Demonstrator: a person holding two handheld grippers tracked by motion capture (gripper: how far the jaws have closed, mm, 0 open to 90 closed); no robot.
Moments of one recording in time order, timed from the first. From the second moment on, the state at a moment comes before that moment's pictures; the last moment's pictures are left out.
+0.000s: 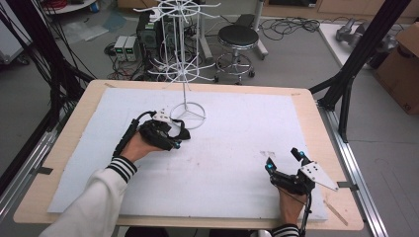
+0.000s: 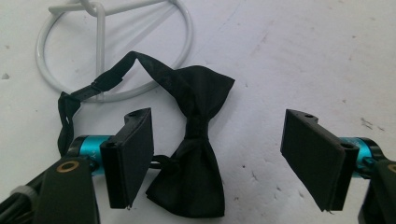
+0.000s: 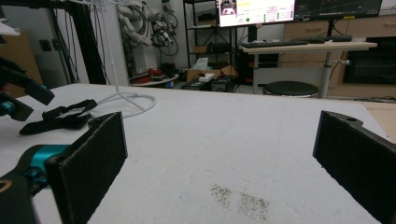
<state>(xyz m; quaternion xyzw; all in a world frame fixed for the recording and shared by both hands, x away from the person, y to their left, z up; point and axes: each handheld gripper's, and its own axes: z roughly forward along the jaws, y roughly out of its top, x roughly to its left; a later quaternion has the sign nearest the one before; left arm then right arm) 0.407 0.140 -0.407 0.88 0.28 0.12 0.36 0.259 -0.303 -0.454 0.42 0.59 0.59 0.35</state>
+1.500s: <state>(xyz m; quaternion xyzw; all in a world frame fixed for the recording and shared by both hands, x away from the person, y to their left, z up) 0.415 0.130 -0.424 0.90 0.28 0.15 0.29 0.258 -0.303 -0.454 0.42 0.59 0.59 0.35</state>
